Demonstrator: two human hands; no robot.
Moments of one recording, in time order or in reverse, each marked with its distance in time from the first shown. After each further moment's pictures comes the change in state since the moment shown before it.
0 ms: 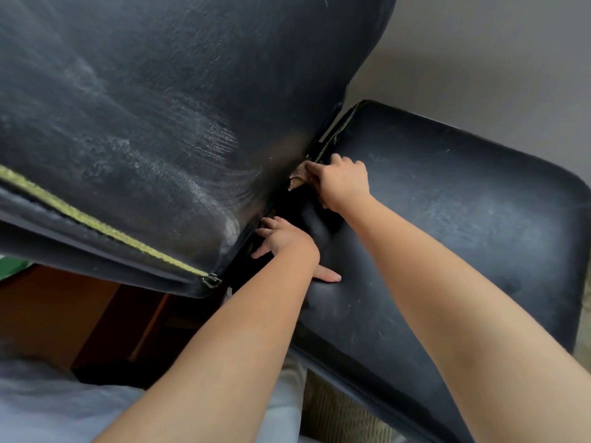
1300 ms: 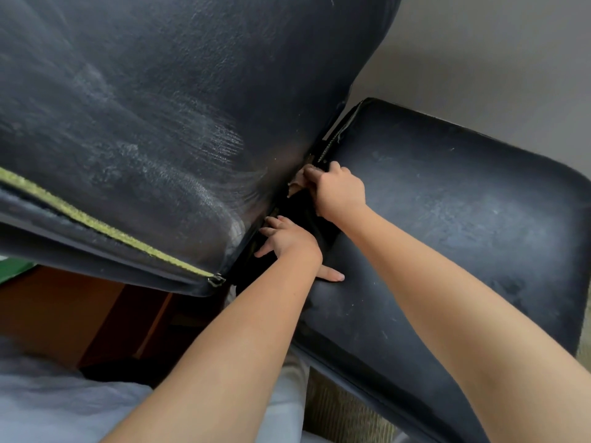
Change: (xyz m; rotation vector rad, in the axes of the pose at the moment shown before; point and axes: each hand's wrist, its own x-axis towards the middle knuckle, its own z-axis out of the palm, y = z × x) left_hand 0.002 0.000 0.004 0.016 0.053 -0.013; right_hand -0.015 -0.017 0.004 0.141 -0.018 0.063
